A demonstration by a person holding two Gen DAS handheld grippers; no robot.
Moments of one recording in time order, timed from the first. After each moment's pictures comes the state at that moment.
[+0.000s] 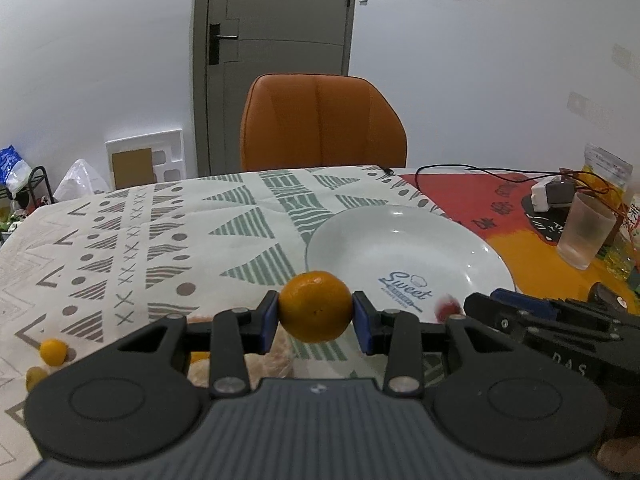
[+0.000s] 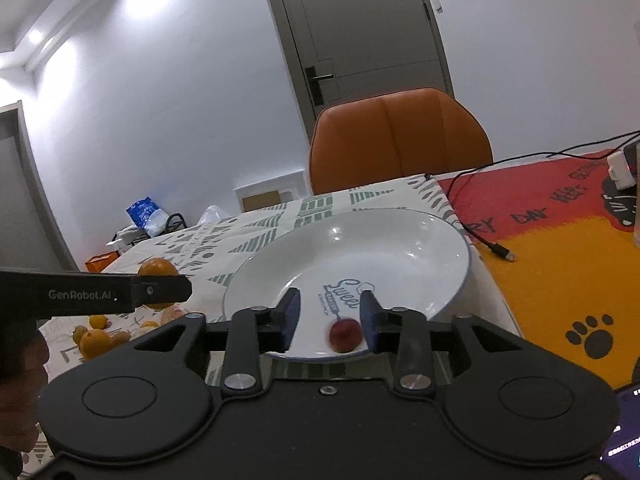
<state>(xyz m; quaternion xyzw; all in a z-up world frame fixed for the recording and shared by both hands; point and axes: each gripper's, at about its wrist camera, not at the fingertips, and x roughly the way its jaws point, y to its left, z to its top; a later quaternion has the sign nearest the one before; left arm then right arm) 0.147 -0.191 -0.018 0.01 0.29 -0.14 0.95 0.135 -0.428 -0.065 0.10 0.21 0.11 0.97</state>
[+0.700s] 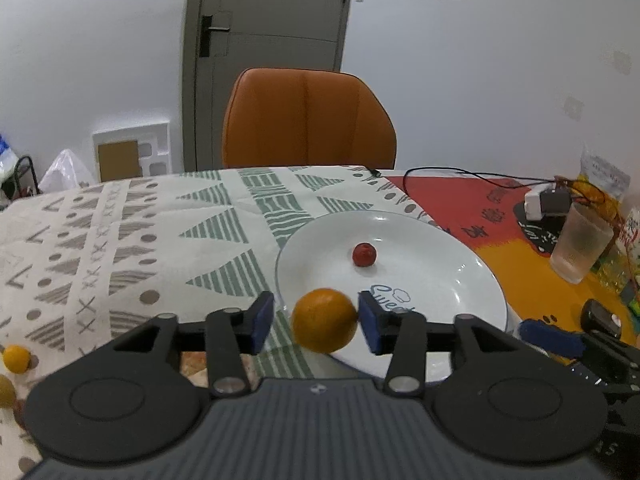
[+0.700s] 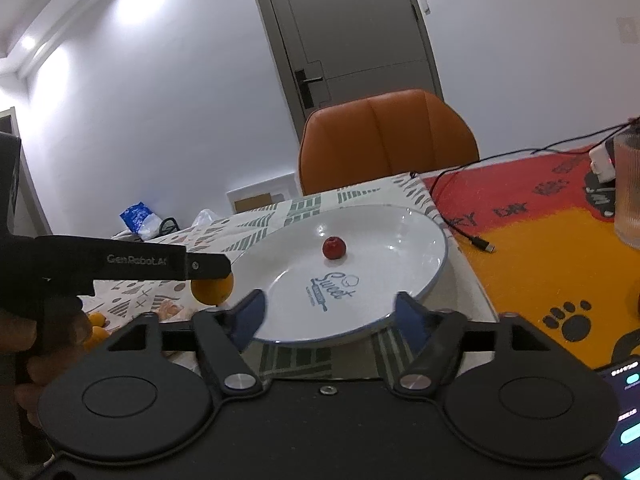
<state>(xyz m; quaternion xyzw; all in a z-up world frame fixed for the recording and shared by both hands) 0.167 -0.204 -0.024 -0.01 0.30 -0.15 0.94 0.123 -0.435 -0.064 0.10 0.21 0.10 0.97</state>
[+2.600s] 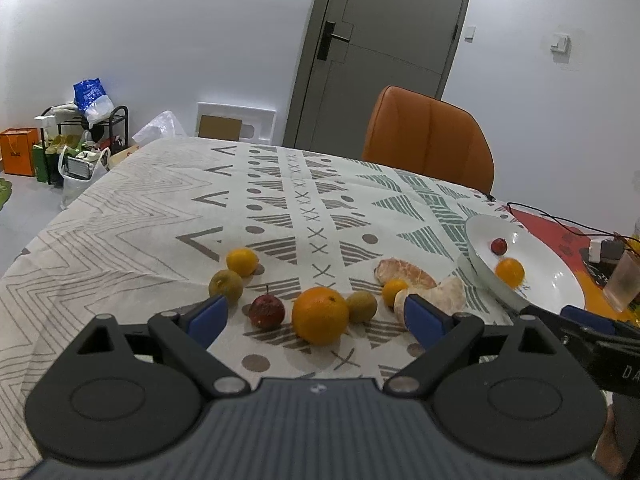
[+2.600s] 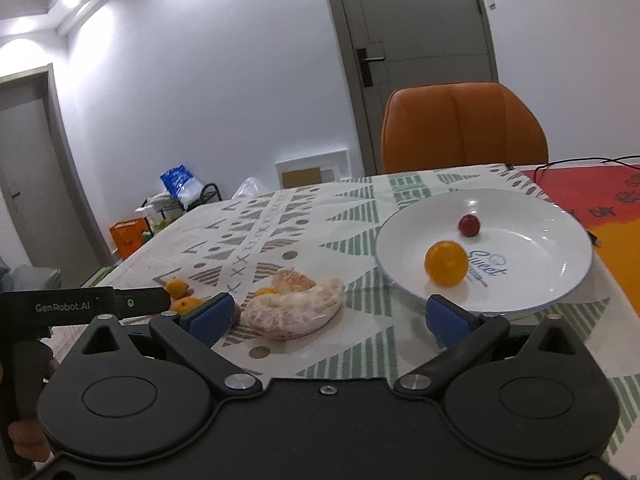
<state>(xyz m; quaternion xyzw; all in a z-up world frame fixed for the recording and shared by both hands) 0.092 -0.032 -0.038 -0.09 0.29 -0.04 0.95 0.110 -0.315 -0.052 0.06 0.24 0.16 0.96</state>
